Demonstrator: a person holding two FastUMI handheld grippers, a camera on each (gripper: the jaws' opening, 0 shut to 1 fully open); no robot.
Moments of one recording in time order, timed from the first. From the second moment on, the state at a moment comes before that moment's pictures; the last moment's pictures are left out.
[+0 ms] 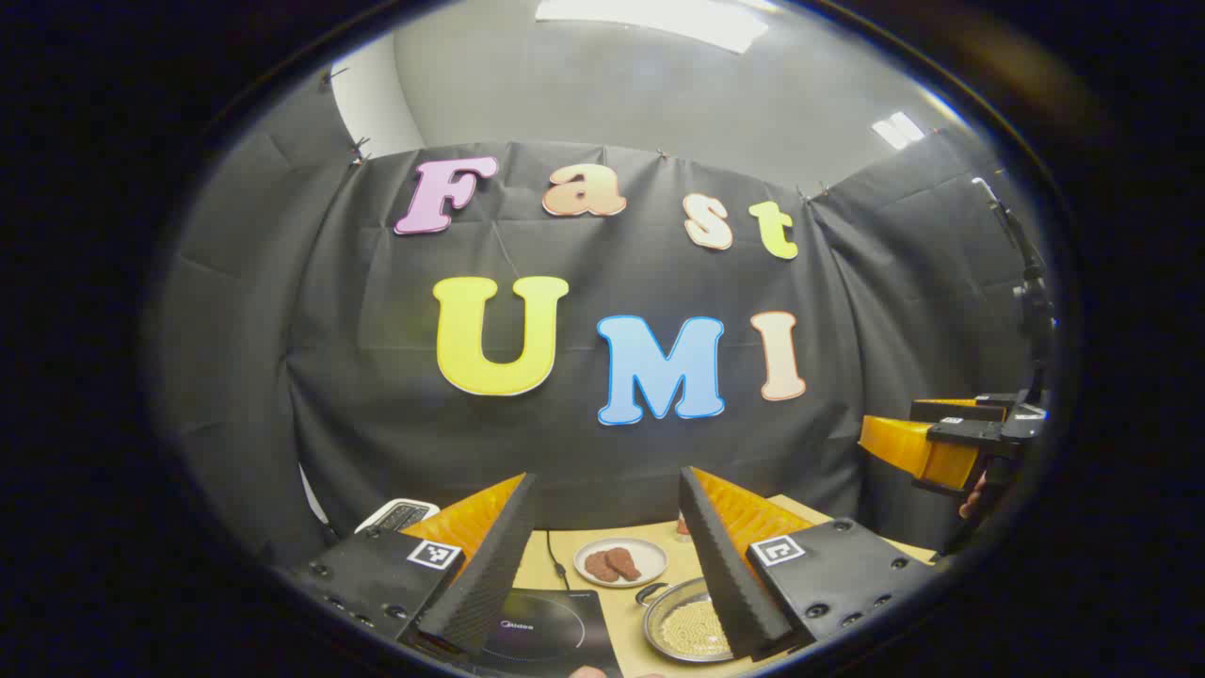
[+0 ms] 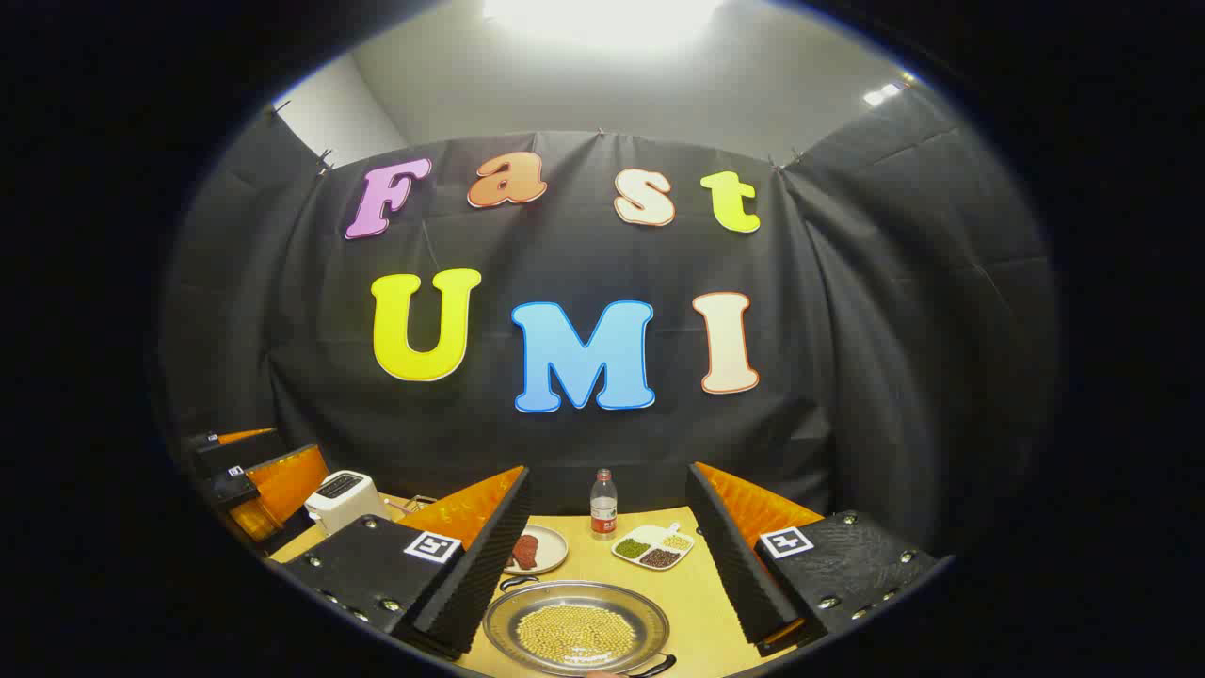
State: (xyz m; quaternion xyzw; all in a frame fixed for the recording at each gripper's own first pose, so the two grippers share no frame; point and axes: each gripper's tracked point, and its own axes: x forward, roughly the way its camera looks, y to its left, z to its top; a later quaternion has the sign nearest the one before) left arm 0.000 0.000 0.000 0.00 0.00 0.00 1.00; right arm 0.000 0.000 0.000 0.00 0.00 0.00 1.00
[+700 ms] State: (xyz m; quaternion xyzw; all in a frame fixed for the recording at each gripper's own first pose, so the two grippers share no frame) left arm -0.002 -0.013 0.012 0.00 0.00 0.01 1.00; right arm 0.003 0.004 -0.020 0.02 0.02 0.04 1.00
